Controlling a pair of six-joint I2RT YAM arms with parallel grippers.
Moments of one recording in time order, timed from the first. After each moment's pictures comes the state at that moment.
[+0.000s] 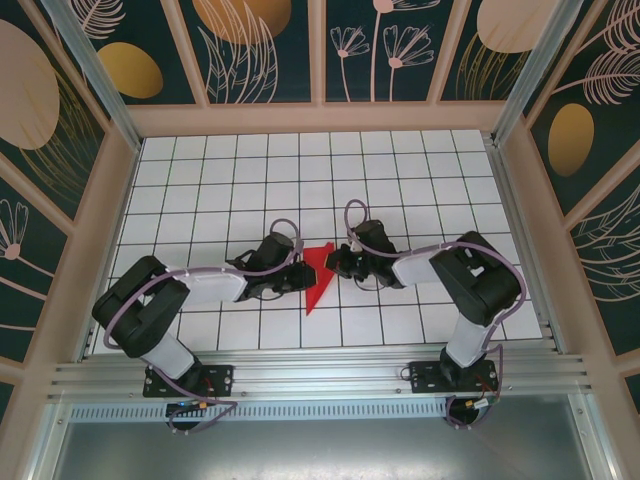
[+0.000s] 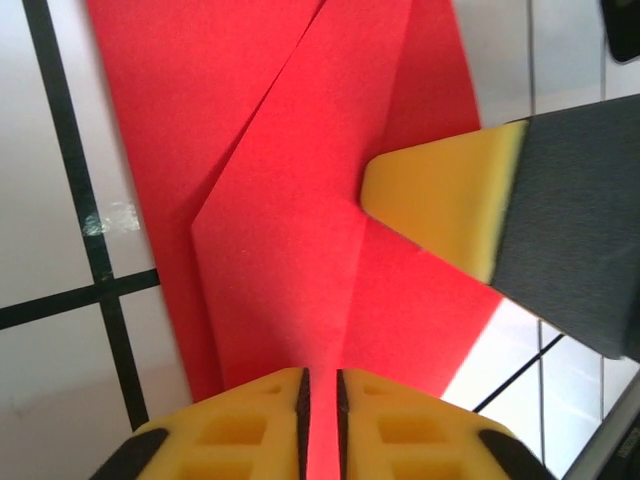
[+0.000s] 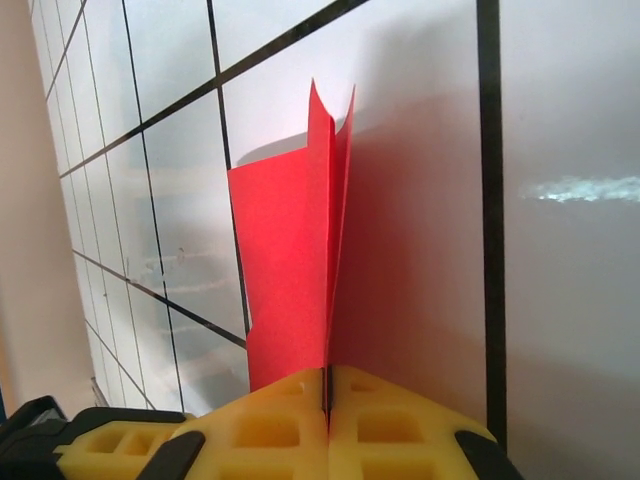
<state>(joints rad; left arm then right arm) -0.73 1.58 0.63 0.11 0.31 -0.85 0.64 1.75 0.67 0.34 -0.45 0.98</state>
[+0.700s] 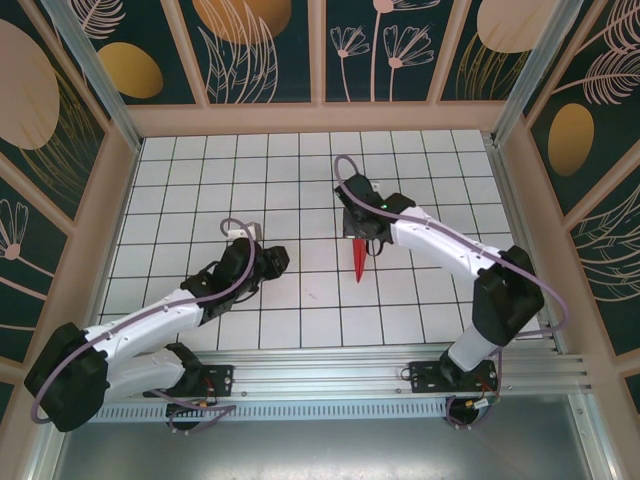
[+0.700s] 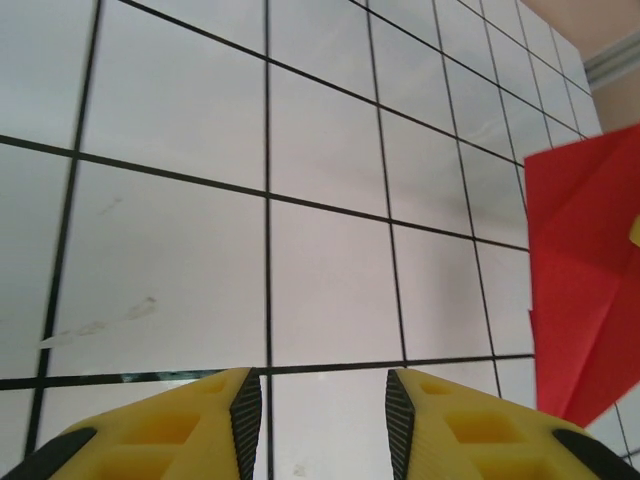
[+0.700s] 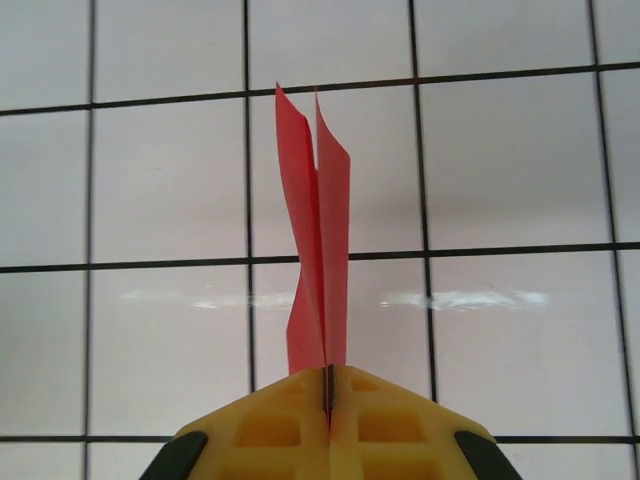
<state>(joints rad) -0.73 1.09 0.51 -0.04 -0.15 -0.90 0.73 1.63 1.30 -0.78 0.33 0.61</state>
